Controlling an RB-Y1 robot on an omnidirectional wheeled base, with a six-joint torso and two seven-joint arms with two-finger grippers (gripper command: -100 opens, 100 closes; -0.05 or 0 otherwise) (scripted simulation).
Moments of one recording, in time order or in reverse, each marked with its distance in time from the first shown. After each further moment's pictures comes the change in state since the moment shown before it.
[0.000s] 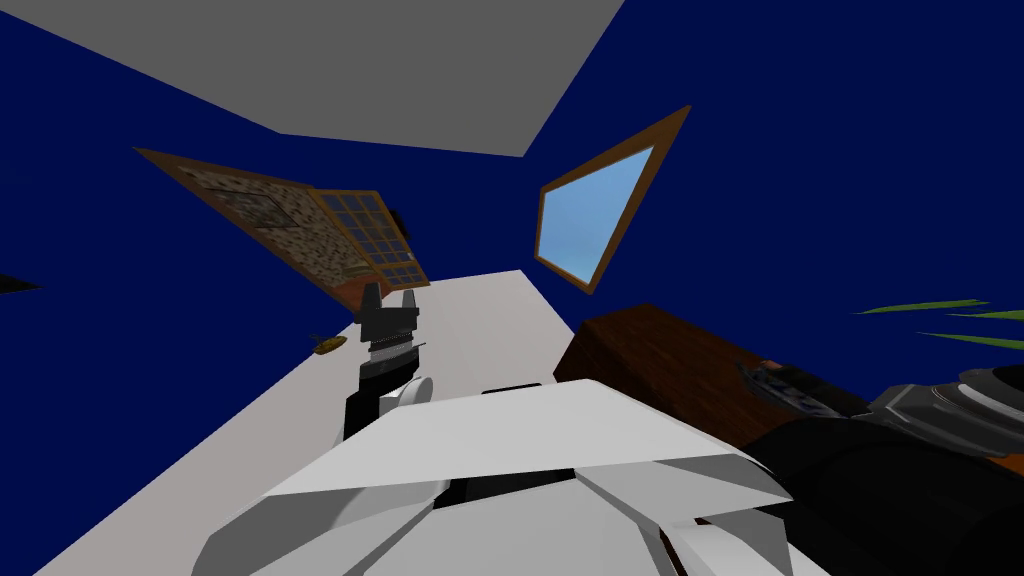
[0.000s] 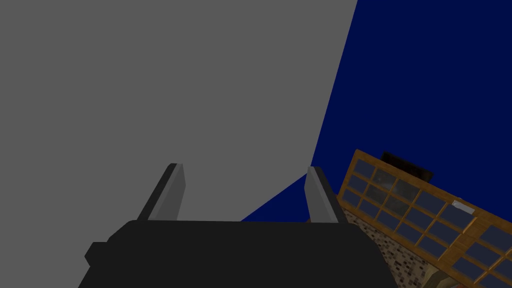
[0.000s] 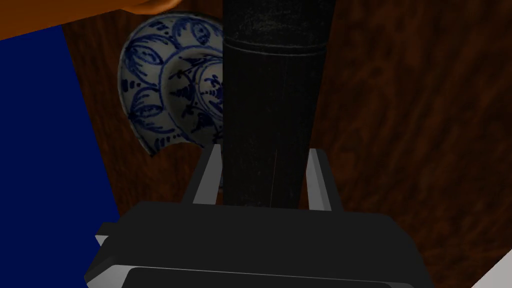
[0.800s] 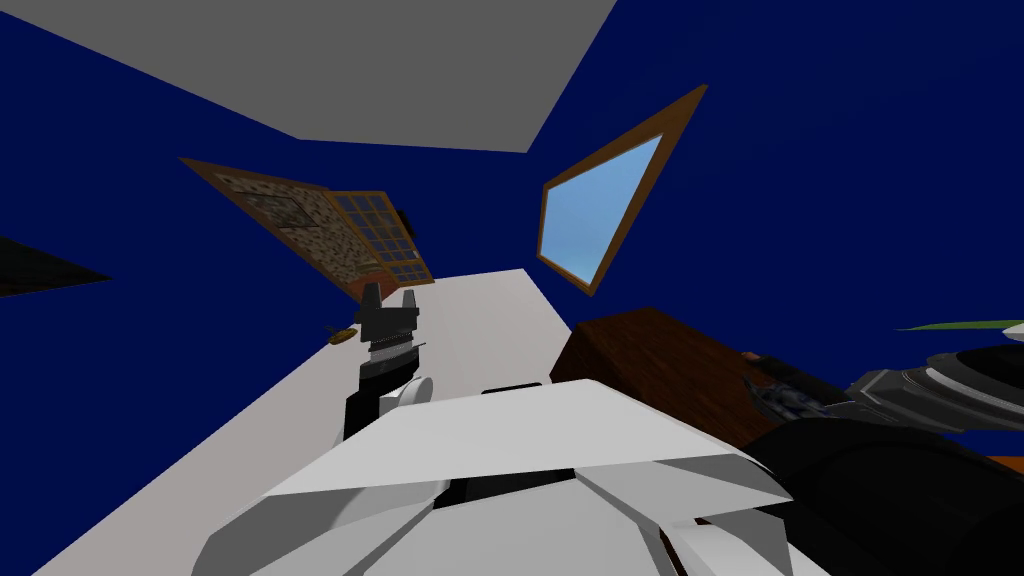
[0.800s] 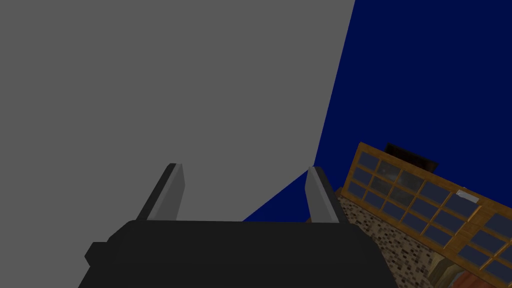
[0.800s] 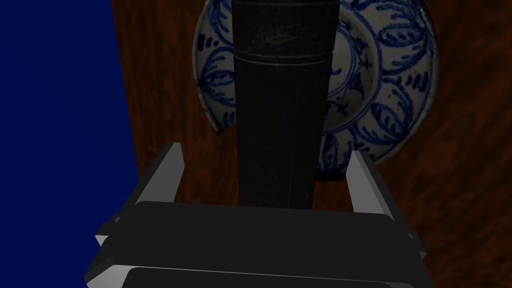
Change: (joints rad) left arm 0.000 0.000 0.000 0.000 0.000 0.000 0.000; right arm 0.007 -0.053 -0.003 -0.051 -0.028 0.031 -0.017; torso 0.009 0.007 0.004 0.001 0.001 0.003
